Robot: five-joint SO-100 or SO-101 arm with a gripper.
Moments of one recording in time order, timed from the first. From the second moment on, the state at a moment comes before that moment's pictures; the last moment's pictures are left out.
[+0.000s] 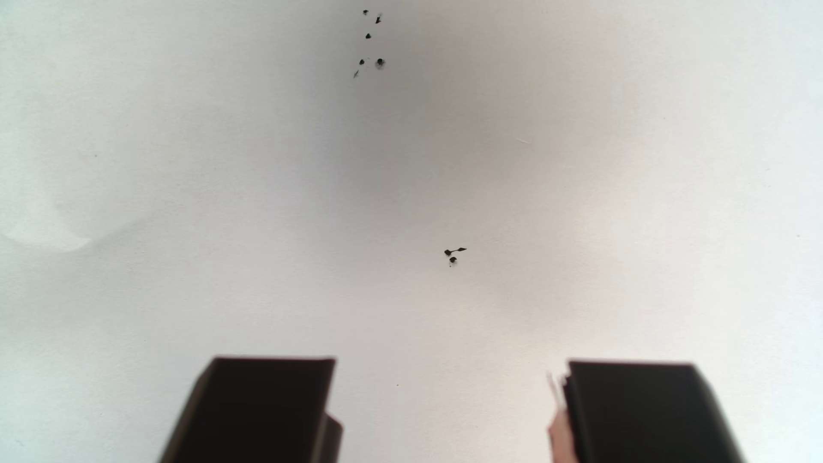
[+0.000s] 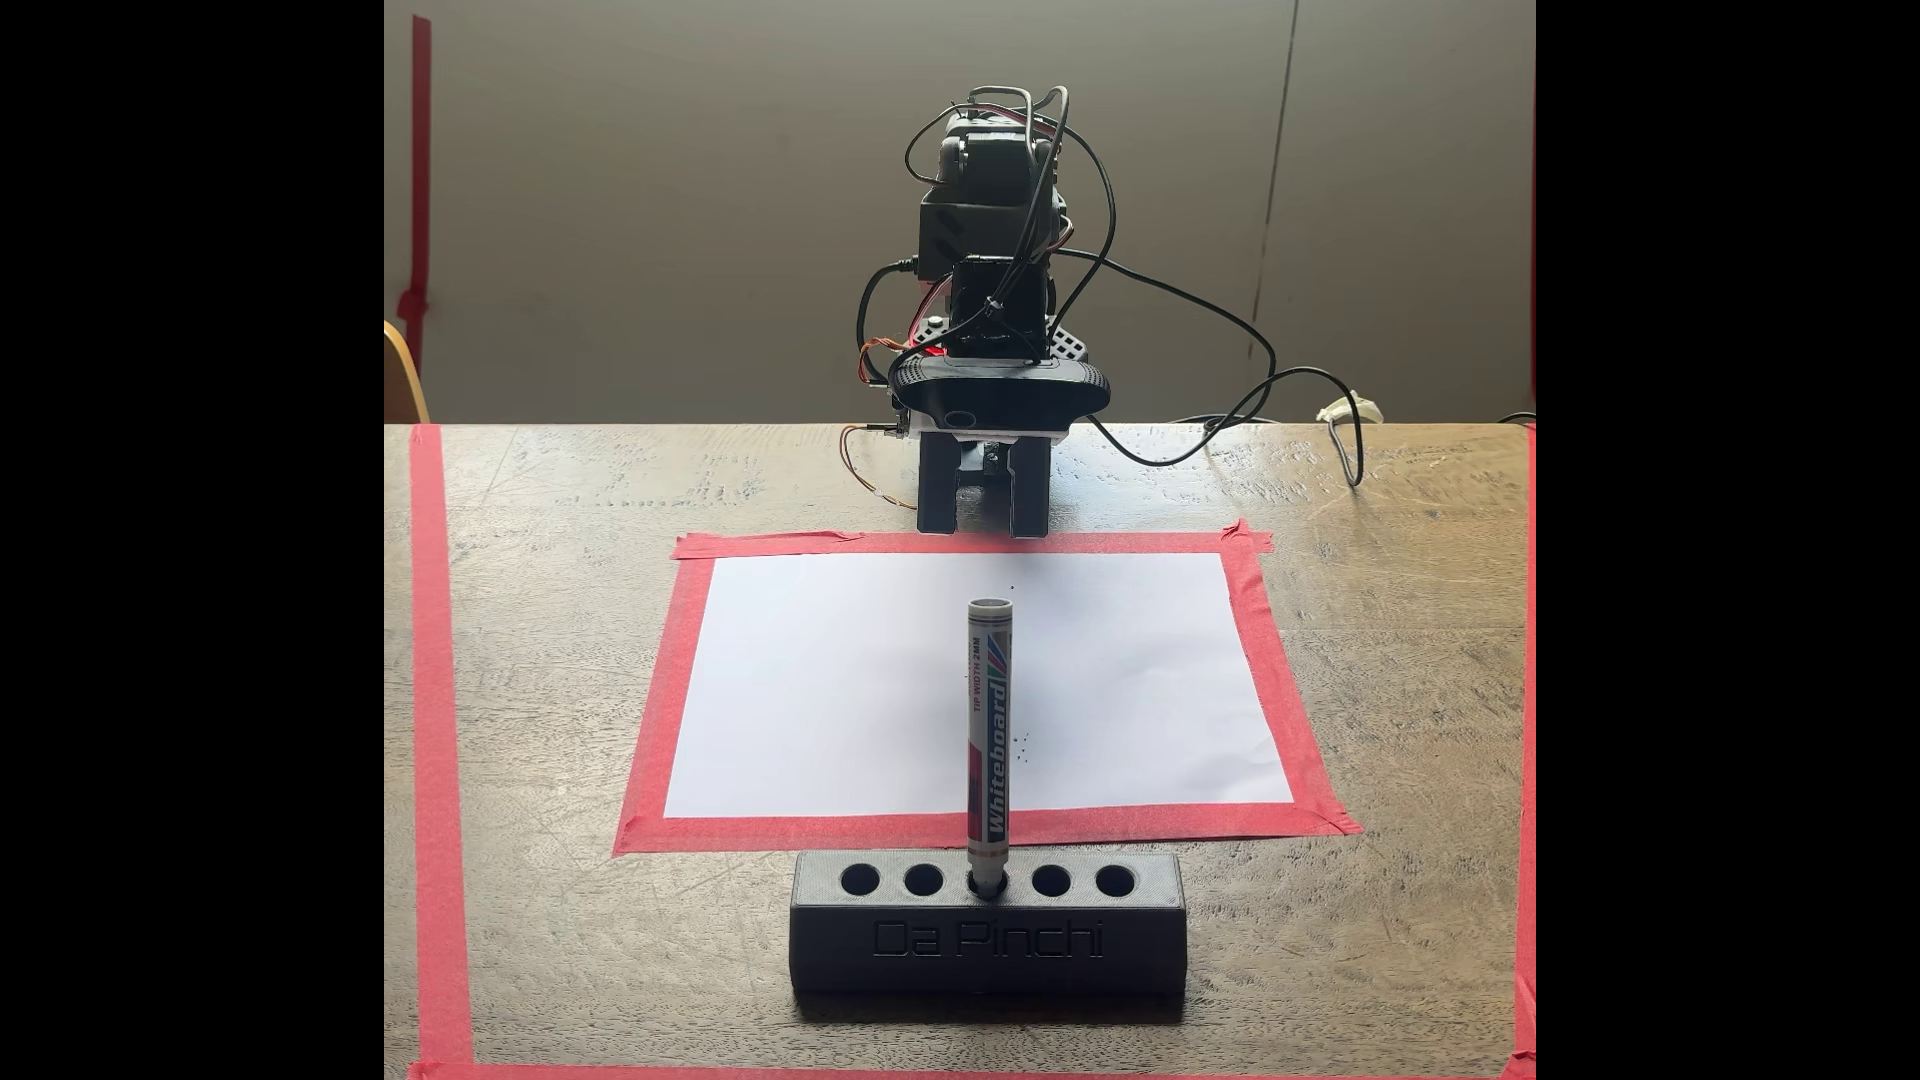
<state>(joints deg) 7.7 189.8 177.7 73.4 -8.7</state>
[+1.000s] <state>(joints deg) 8.3 189.7 177.5 73.4 -8.7</state>
